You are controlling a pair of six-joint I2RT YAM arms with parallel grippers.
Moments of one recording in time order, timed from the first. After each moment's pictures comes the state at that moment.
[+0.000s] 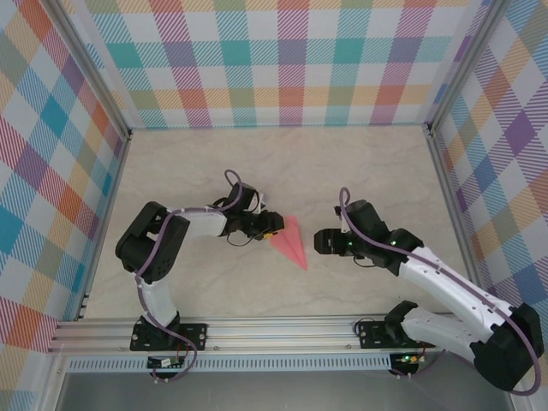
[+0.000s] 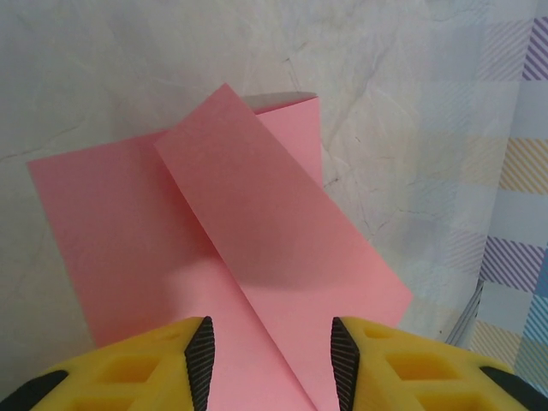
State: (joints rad) left arm -0.54 1.85 0.94 0.03 0.58 -0.82; right arm 0.66 0.97 0.74 -0.65 -0.08 0.58
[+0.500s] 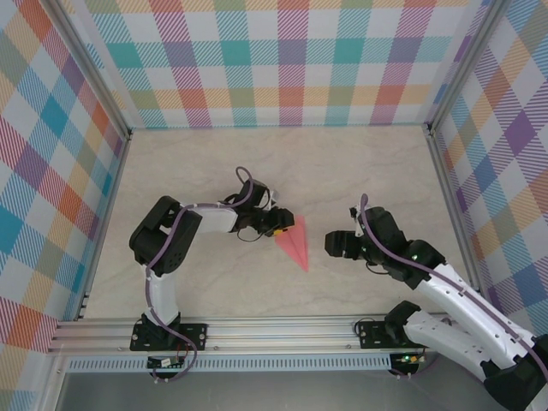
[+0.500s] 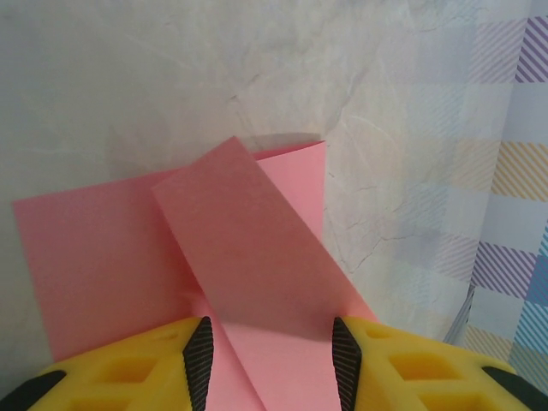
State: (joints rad) left arm -0.58 1.95 1.05 0.05 0.59 -0.86; right arm 0.66 0.80 0.74 -0.74 0.01 0.59
